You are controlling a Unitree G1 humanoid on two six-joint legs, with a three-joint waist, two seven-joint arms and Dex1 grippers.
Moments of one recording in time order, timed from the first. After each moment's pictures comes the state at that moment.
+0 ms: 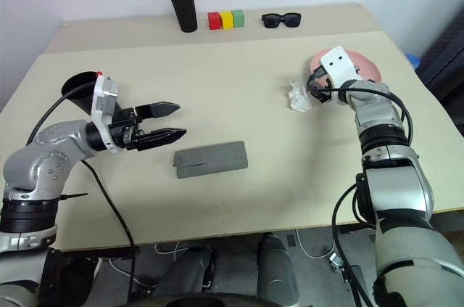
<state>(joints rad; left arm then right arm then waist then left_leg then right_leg) -0.43 0.63 0.14 -0.14 -0.71 0.67 -1.08 -1.05 -0.60 0.00 1.01 -0.02 0.12 0.52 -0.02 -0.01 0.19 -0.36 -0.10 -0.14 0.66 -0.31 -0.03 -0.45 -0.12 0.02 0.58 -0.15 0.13</state>
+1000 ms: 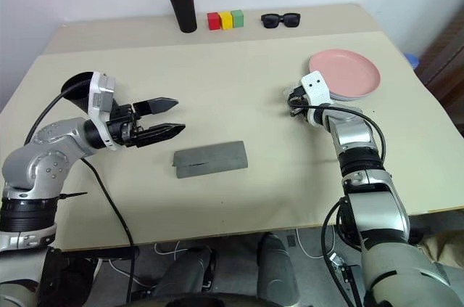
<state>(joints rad) -0.43 0.64 0.15 -0.14 -0.73 0.65 -1.06 -0.88 -0.49 0.01 0.79 0.05 0.29 0.58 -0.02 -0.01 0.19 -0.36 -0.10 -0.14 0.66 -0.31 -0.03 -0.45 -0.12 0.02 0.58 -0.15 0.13</state>
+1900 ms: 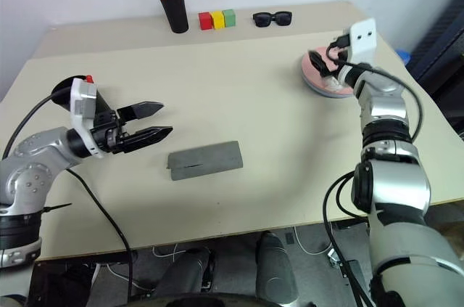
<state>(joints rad) -0.28 0.68 0.26 -0.25 -0.79 0.65 -0.99 -0.88 -0.58 -0.19 0.65 0.30 0.07 0.86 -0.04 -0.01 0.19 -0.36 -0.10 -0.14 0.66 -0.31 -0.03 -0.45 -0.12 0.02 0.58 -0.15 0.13</state>
